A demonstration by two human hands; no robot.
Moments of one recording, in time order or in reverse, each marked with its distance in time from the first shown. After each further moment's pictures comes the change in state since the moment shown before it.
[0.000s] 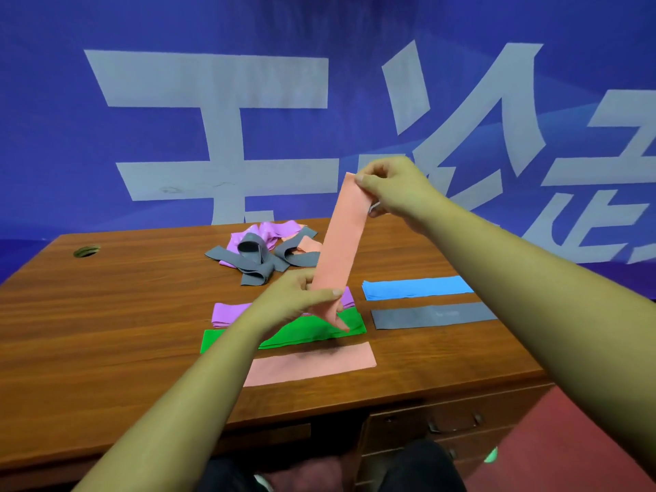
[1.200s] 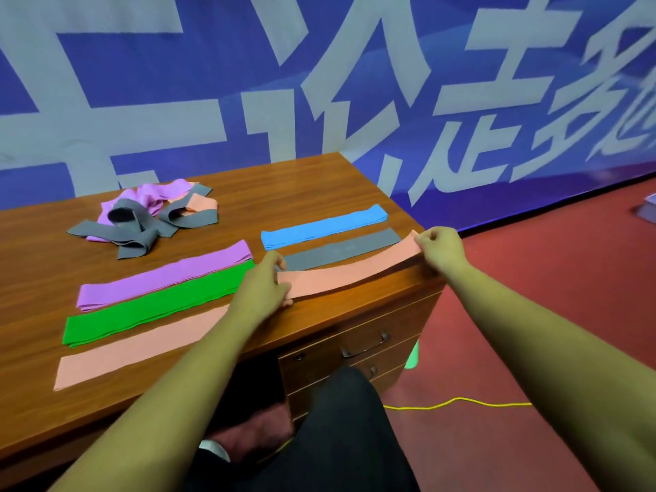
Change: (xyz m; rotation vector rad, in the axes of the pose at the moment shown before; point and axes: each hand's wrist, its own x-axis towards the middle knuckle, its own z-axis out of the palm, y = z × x) left_hand 0.053 -0.071 0.138 0.598 0.162 -0.110; right_hand -0.137 0.307 -0.143 -0.210 0.457 0.522
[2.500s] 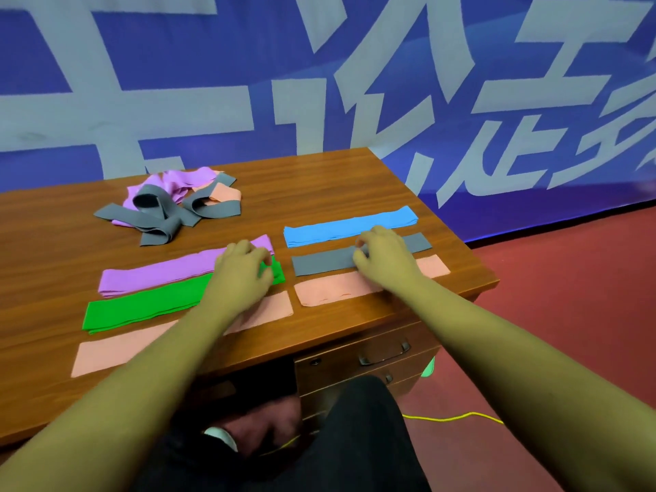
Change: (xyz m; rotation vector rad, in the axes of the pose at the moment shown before) left_hand 0.026 -0.053 -0.043 0.496 0.203 0.193; right_hand -0.043 -0.075 0.098 -0.513 -0.214 -0.627
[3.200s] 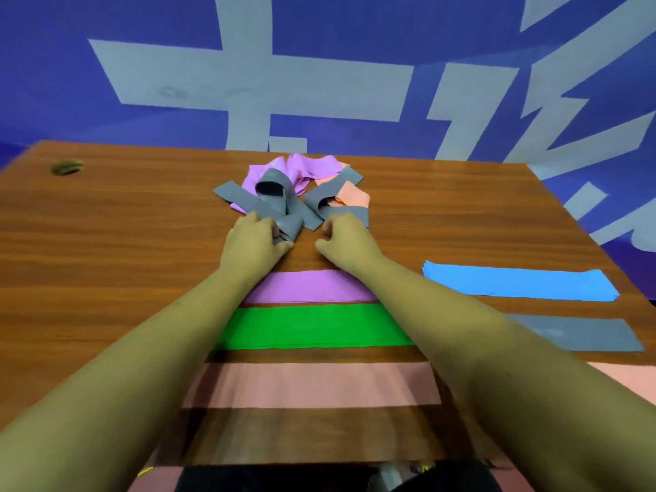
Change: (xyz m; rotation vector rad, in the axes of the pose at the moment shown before) left_hand 0.070 -0.211 -0.027 0.018 0.075 -0.393; right_hand 0.173 -0.237 0.147 0.230 -0.315 -0.105
